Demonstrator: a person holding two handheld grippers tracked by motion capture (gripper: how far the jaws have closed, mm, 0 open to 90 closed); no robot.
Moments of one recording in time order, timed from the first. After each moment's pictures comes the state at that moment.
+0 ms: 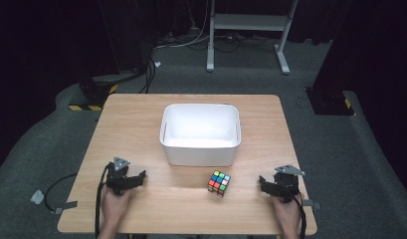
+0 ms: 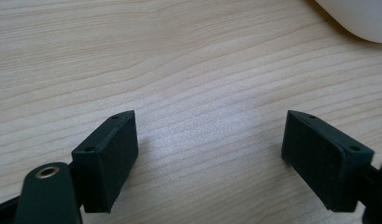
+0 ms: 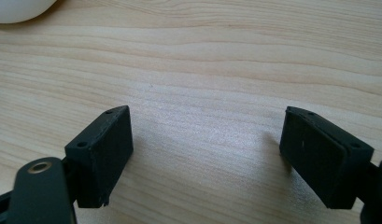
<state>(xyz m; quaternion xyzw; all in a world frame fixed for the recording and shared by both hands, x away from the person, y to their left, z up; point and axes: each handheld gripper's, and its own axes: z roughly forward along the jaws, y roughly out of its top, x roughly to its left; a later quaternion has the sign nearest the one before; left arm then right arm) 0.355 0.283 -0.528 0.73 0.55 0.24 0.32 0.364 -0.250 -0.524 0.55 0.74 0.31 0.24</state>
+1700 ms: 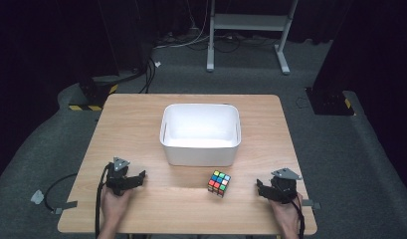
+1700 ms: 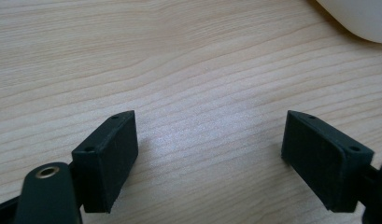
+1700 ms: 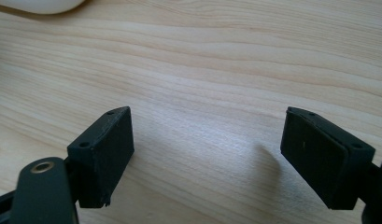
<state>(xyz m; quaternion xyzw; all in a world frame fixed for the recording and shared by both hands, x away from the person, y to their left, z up) 0.354 0.283 -0.528 0.73 0.56 0.24 0.32 0.350 -0.240 -0.521 0.52 0.76 0.31 0.25</state>
